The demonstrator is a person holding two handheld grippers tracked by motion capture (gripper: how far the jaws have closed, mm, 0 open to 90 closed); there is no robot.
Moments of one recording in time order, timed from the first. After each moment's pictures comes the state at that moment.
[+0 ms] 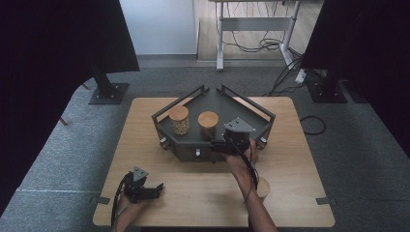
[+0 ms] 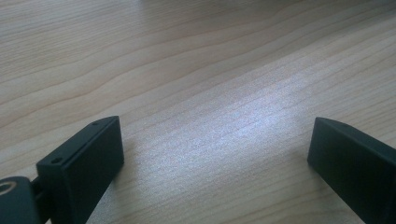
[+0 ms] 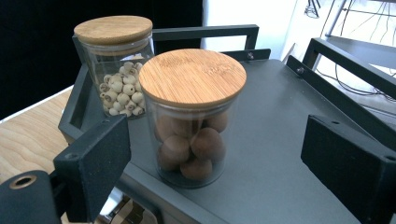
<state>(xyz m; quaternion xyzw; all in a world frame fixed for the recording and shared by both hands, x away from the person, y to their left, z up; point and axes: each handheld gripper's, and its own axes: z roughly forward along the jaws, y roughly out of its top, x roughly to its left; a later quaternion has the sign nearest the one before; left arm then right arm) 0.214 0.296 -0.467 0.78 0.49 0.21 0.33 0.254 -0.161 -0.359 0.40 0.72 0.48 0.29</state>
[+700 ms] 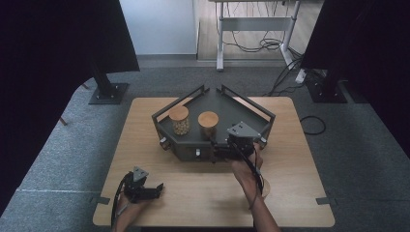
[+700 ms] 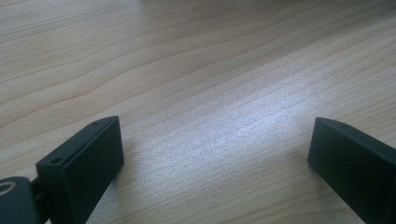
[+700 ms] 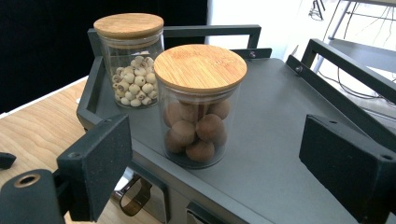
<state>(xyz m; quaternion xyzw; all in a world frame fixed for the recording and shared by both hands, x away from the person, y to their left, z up) 0.214 0.296 -0.467 0.78 0.49 0.21 0.34 0.237 -0.172 -0.354 0.39 0.73 0.48 0.29</state>
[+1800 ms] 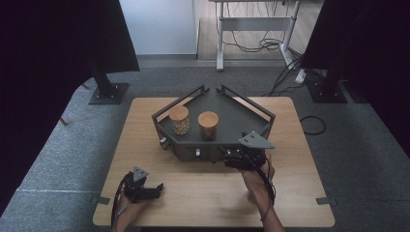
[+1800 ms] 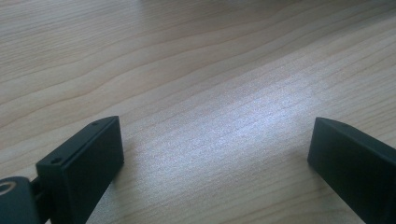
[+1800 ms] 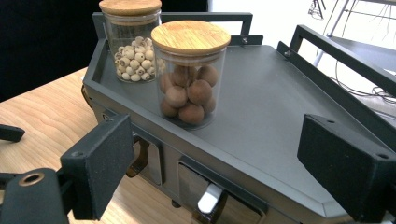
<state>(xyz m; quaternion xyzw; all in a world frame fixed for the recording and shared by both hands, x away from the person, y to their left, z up) 0.214 0.296 -0.468 0.78 0.49 0.21 0.34 0.209 -0.201 -0.359 0.39 0.73 0.48 0.29</state>
